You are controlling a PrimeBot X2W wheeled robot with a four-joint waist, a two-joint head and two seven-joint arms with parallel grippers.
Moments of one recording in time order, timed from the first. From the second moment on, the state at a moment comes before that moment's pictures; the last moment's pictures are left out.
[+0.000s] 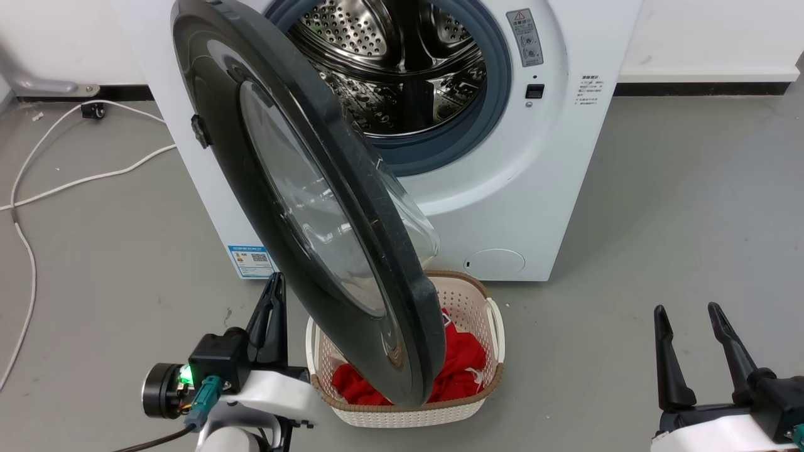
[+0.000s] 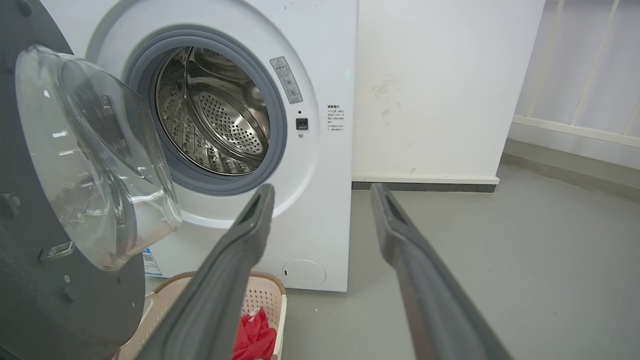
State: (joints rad) left arm -0.11 0.05 -0.11 0.19 -0.11 0.01 -0.26; right arm 0.11 -0.05 -0.07 -0.05 0.07 0.13 -0.21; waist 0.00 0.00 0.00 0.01
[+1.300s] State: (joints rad) left arm -0.20 0.05 -0.52 -0.37 -0.16 -0.04 -0.18; right arm 0.10 -0.05 -0.08 -0.02 0.09 0.13 -0.21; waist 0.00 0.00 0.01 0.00
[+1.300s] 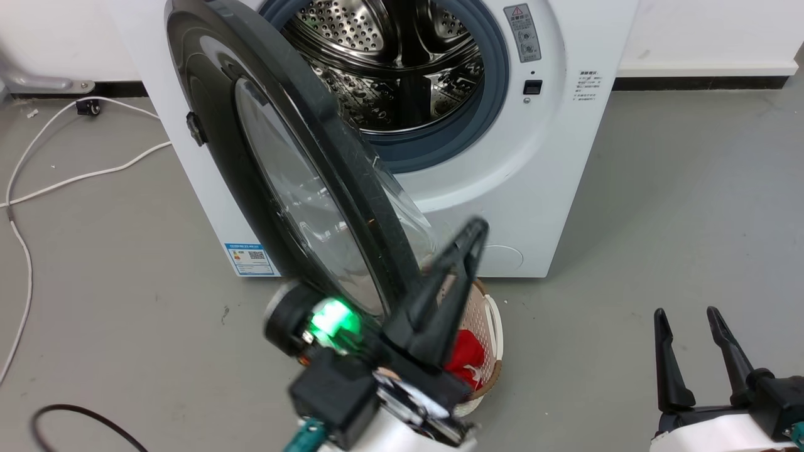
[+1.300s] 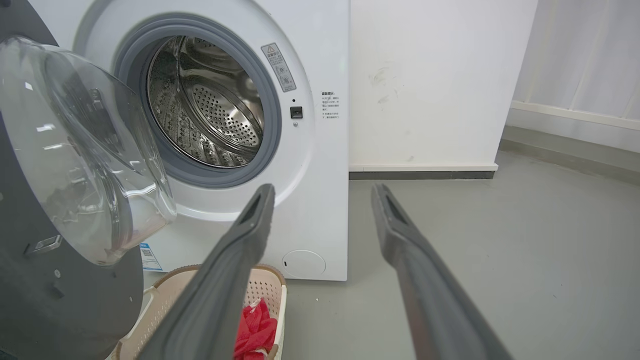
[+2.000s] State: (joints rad) left arm -0.11 0.07 -0.64 0.04 -0.19 -0.01 -0.13; right arm 0.09 -0.05 -0.06 0.03 0.10 0.13 -0.22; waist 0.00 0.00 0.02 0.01
